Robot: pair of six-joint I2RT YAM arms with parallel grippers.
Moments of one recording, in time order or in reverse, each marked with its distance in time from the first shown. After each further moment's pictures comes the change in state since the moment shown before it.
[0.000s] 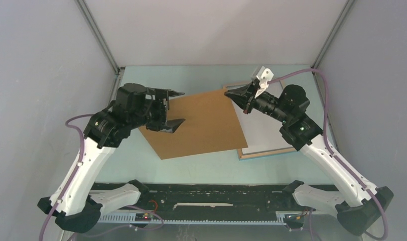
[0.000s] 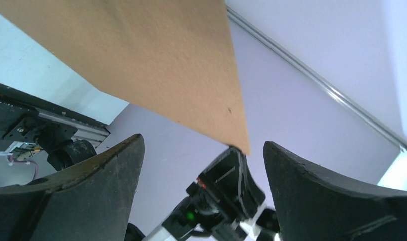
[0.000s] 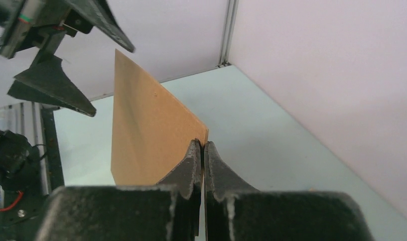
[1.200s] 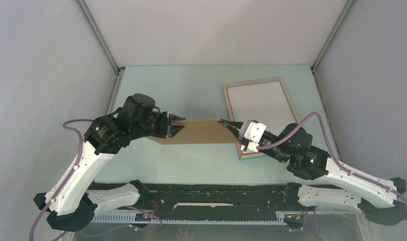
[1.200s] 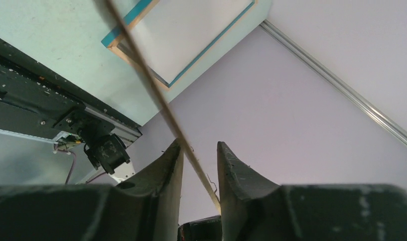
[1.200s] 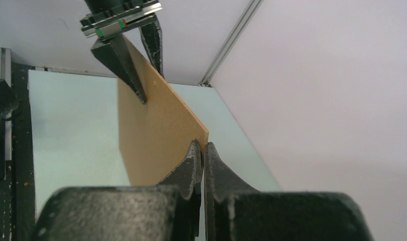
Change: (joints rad) left arm -0.169 -0.020 -0.004 -0.182 -0.136 -0.117; right arm 0.567 -0.235 -0.138 -0.045 0.501 -0.479
